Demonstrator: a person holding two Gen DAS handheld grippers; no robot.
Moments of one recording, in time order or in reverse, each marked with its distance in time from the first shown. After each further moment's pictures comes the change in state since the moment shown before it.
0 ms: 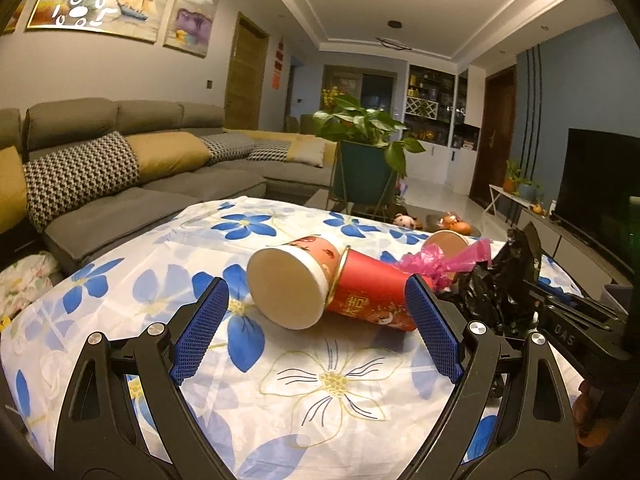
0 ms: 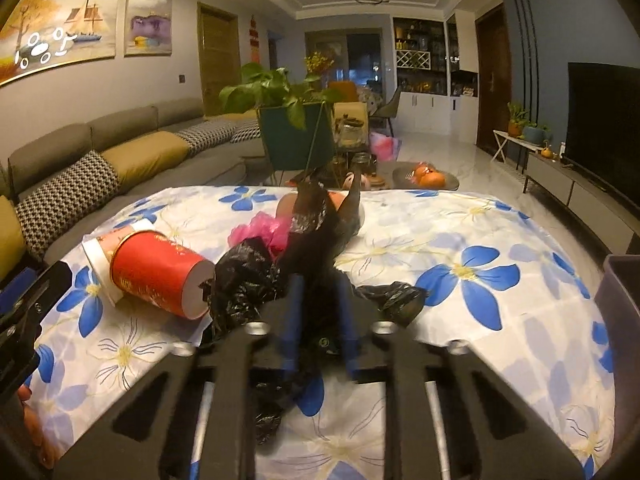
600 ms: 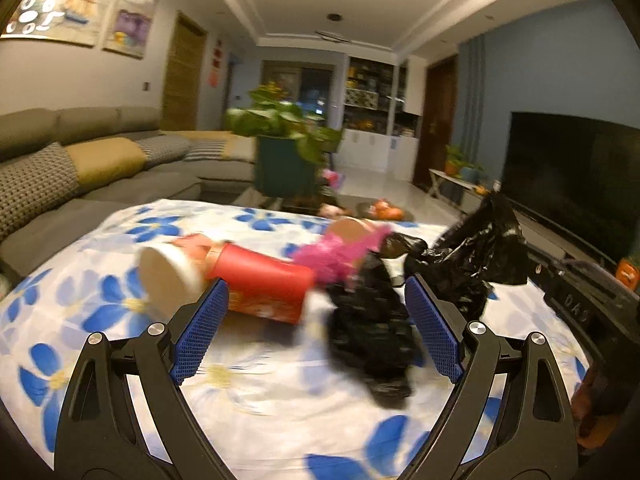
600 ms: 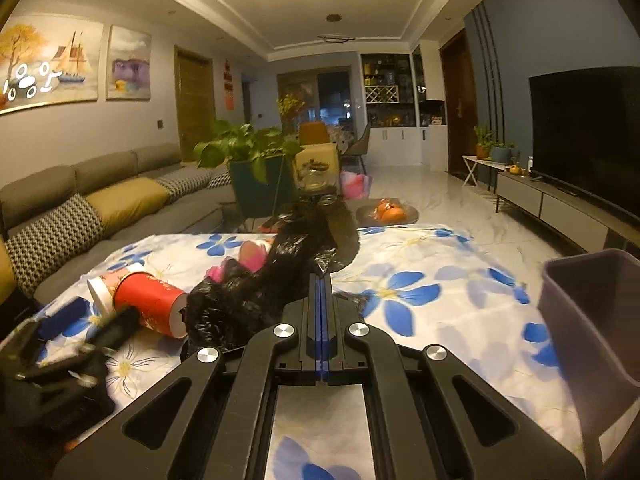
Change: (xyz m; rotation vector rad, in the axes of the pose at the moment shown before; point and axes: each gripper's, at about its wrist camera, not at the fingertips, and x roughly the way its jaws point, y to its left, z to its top) left arm -0.004 -0.067 -0.007 0.082 0.030 -0.236; right arm -0.072 -0.040 -0.003 0.076 -0.168 -0.084
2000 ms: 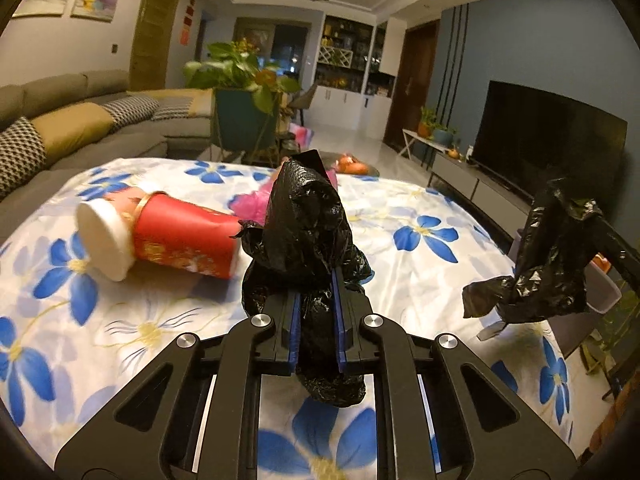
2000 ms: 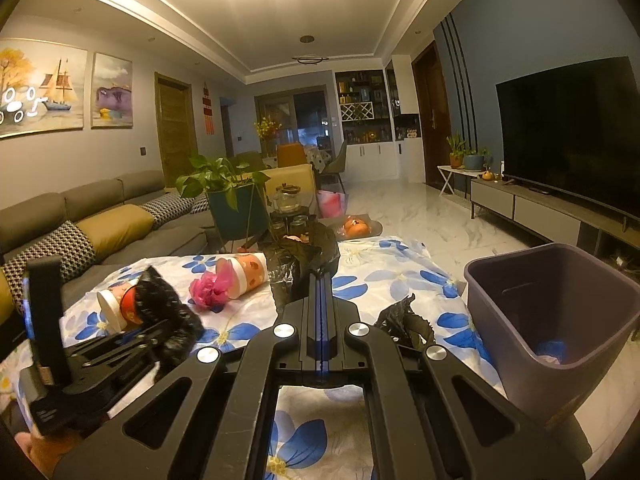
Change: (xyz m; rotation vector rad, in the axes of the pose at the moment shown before) left arm 0.009 -0.032 -0.008 -0.018 0.162 -0.095; right arm -0.074 -0.049 -0.001 0.049 -0.070 -0.059
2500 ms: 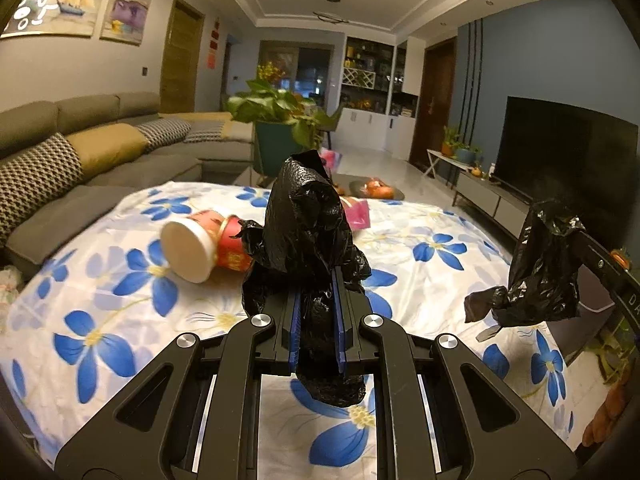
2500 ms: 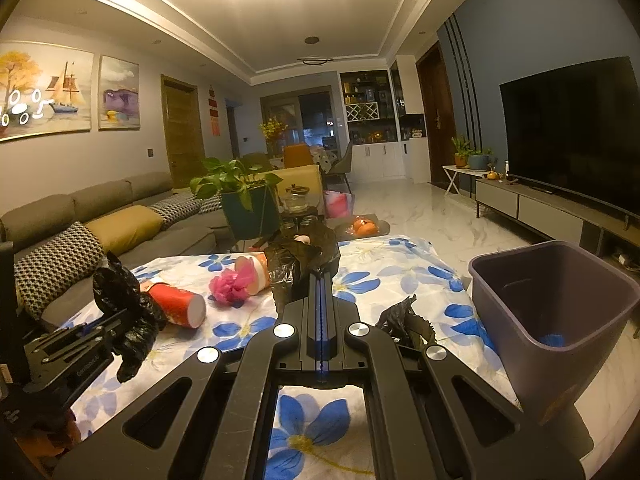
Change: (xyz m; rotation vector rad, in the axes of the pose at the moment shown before) left arm -0.075 0.011 0.000 0.003 -0.086 0.112; right arm -0.020 0.018 0.001 0.002 -0.002 0.026
